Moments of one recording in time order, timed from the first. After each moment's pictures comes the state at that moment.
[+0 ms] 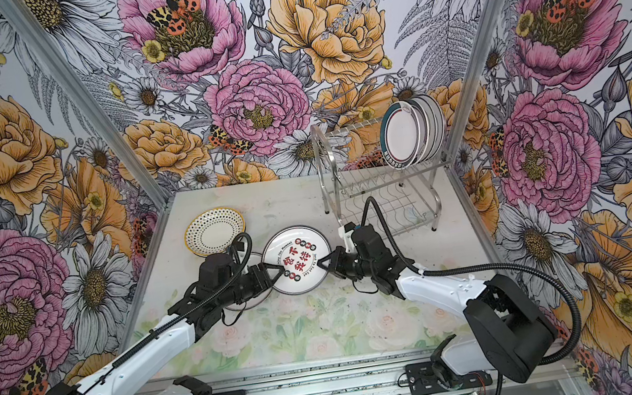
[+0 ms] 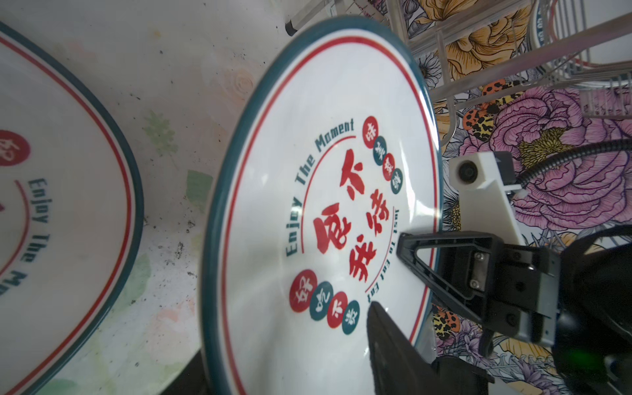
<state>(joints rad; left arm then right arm) -0.48 1.11 0.59 -0.05 0.36 -0.83 0.57 1.36 0.67 0.17 -0.48 1.07</state>
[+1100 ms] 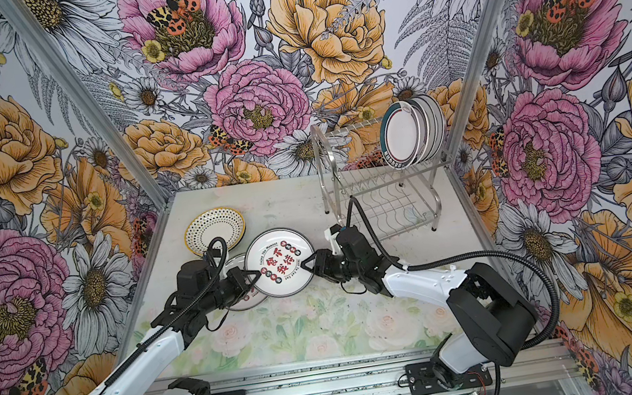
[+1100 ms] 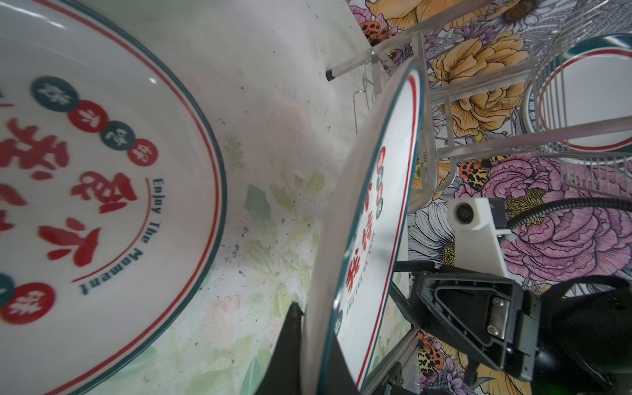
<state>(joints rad) -0.25 1.00 0.50 -0.10 0.44 -0.85 0.64 1.46 0.74 0.17 -0.44 1.04</state>
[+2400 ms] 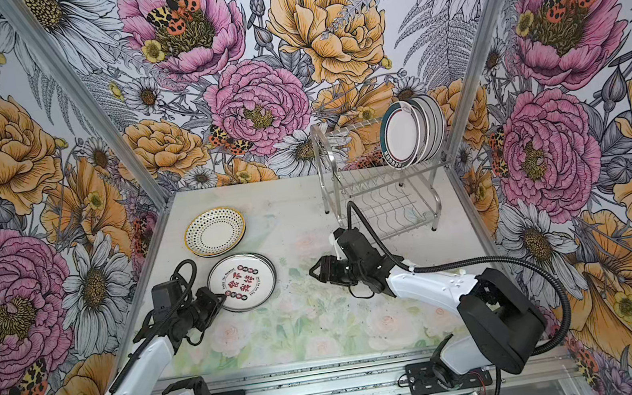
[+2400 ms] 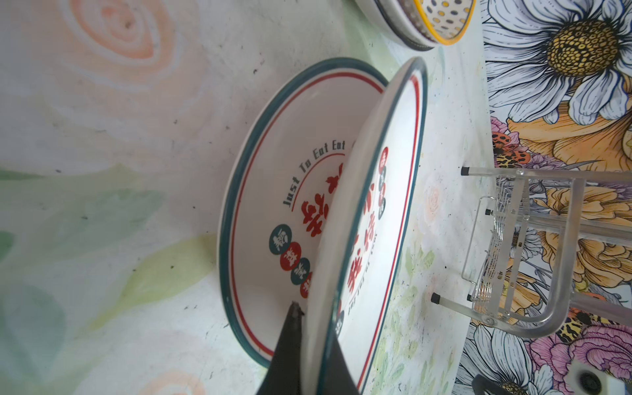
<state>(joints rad) 0.10 0.98 0.40 -0.29 0.38 -0.82 0.64 1.40 0.75 -0.05 -0.38 0.87</state>
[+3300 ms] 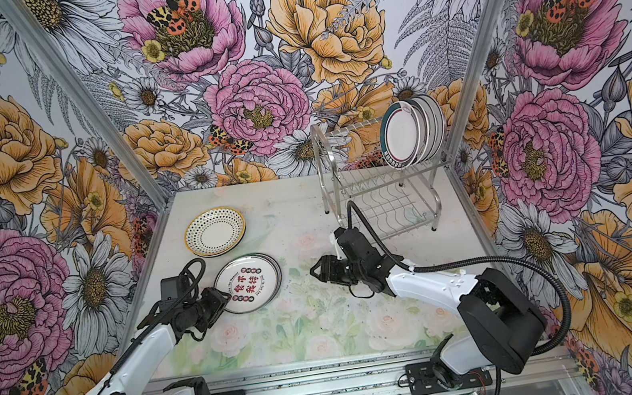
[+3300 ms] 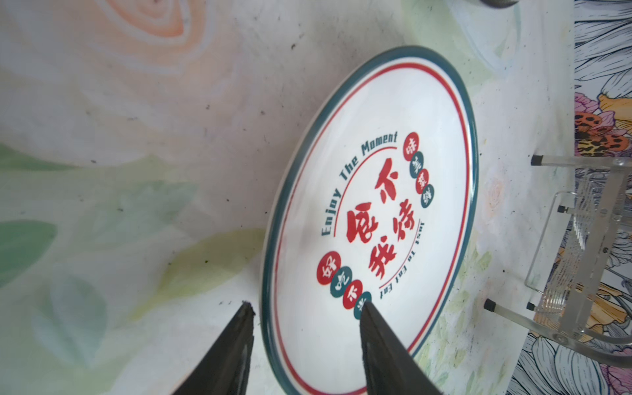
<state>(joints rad) 0.04 1.08 0.47 -0.40 0.27 -0.77 0.64 1.40 0.76 -0.07 -0.37 0.87</state>
